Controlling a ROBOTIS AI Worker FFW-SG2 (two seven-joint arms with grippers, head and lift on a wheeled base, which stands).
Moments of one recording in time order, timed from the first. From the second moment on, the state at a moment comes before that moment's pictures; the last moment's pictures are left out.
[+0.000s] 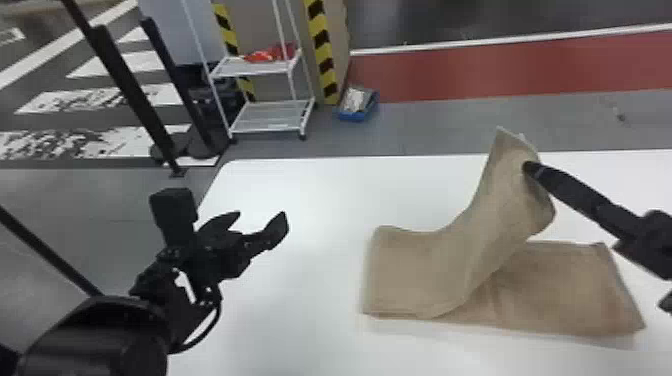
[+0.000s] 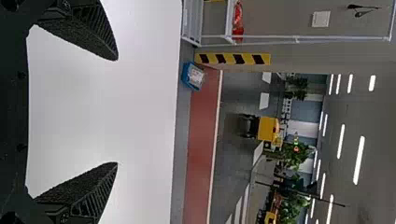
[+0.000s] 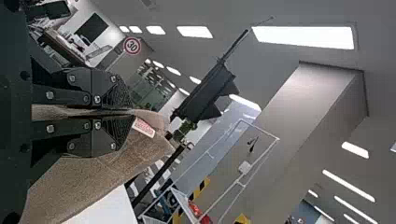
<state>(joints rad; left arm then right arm) 0.29 0.31 0.21 -2.07 0.44 0.60 -0.07 0.07 -0.13 -0.22 -1.86 -0.96 0.81 0.68</state>
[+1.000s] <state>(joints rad) 0.27 0.31 0.20 -2.07 0.42 0.63 -0.07 0.08 -0.16 -0.29 -1.83 -0.88 0.90 0.78</state>
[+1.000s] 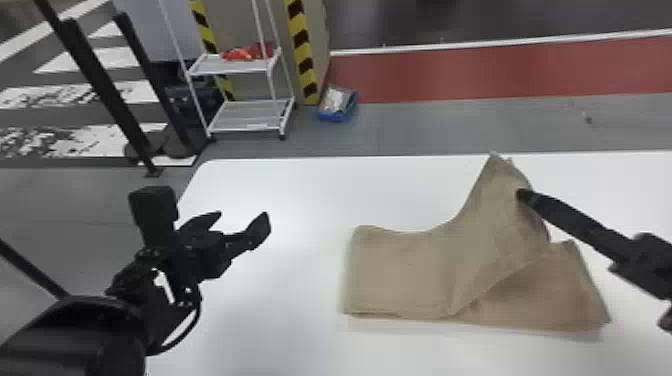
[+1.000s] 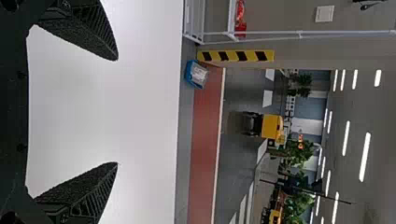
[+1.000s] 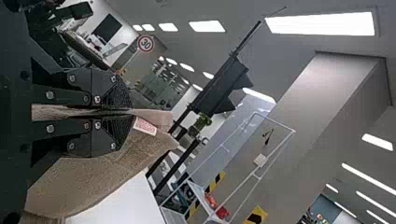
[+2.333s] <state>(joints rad) 0.29 0.31 0.18 -2.10 0.43 0.65 -0.12 0.16 -0.16 -0.43 -1.62 -0.55 0.68 0.81</state>
